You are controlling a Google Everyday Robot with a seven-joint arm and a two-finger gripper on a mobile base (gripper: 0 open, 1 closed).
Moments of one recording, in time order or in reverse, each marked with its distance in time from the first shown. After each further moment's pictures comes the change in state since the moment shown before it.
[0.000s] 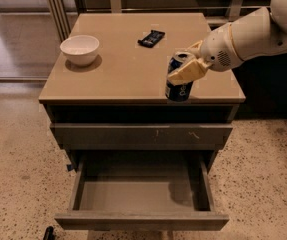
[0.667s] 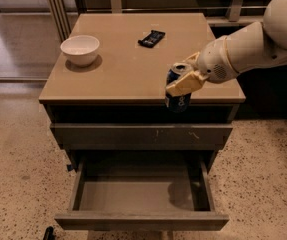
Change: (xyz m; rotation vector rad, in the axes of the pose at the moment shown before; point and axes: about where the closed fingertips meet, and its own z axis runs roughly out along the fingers) arm 0.018 0.014 0.013 0.002 0.028 -0.011
